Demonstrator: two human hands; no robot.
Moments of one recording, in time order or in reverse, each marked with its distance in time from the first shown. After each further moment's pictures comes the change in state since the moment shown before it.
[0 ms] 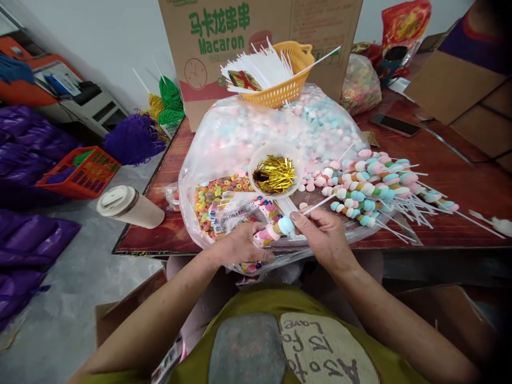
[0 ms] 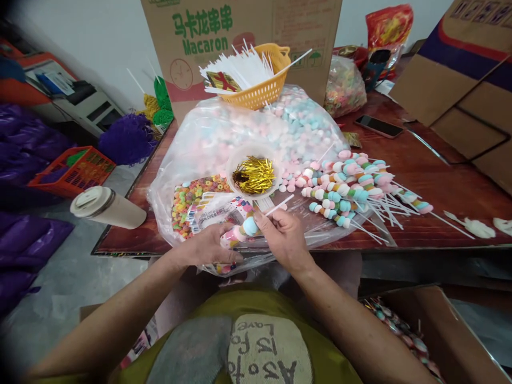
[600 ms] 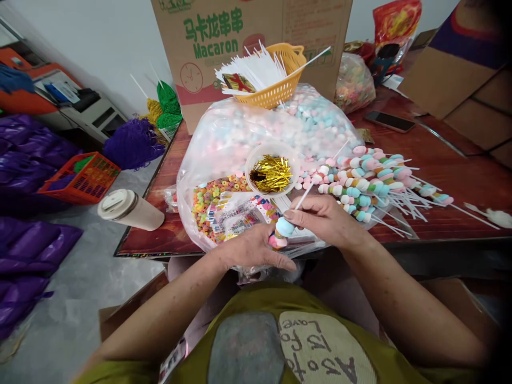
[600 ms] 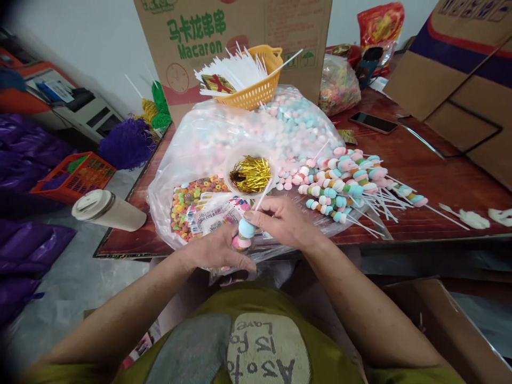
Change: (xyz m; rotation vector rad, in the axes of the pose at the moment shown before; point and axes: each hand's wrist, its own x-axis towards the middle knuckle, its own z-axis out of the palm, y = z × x) left_hand 0.008 0.028 0.014 0.048 -0.039 0.135; right_hand 0.026 -0.023 -0.025 -0.067 -0.454 -0.080
